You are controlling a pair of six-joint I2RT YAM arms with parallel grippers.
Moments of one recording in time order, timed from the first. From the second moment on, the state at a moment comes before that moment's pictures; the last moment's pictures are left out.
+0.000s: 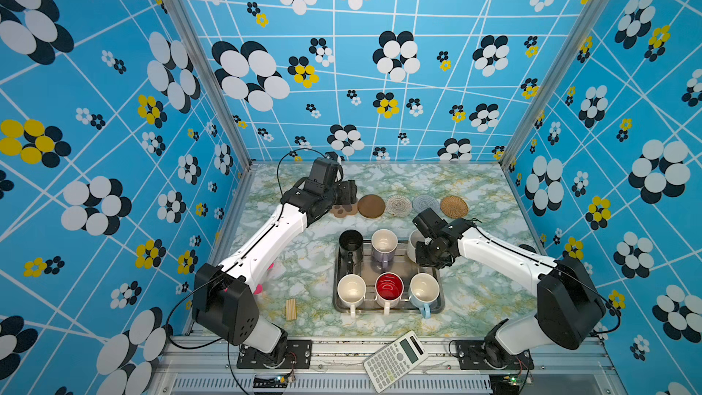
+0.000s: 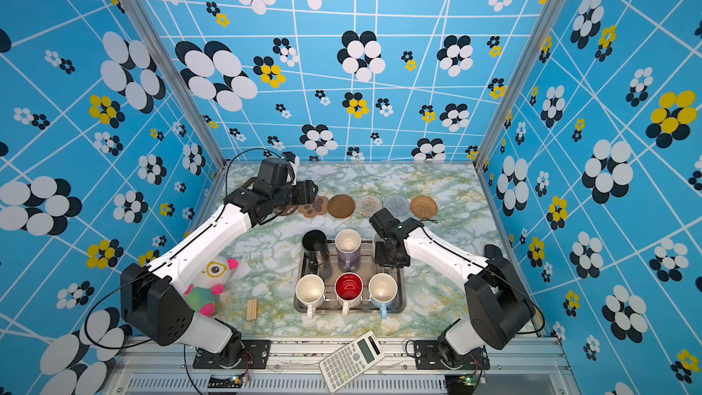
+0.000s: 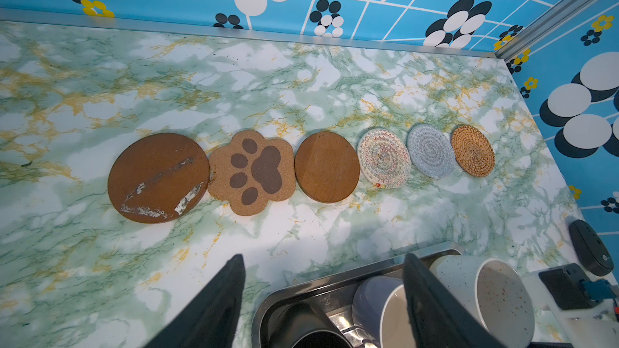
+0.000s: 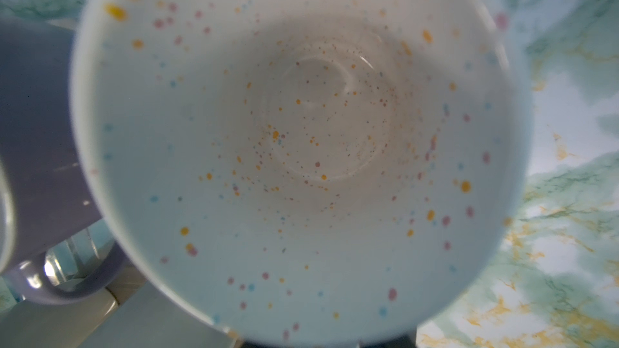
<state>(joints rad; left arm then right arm) -0.44 1.52 1.36 -0.50 0.01 -0.38 0.62 1.52 1.02 -0.86 0.05 0.65</state>
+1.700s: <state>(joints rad) -0.44 1.50 1.33 -0.50 0.00 -0.38 0.45 1.71 1.50 -1.03 0.15 0.34</state>
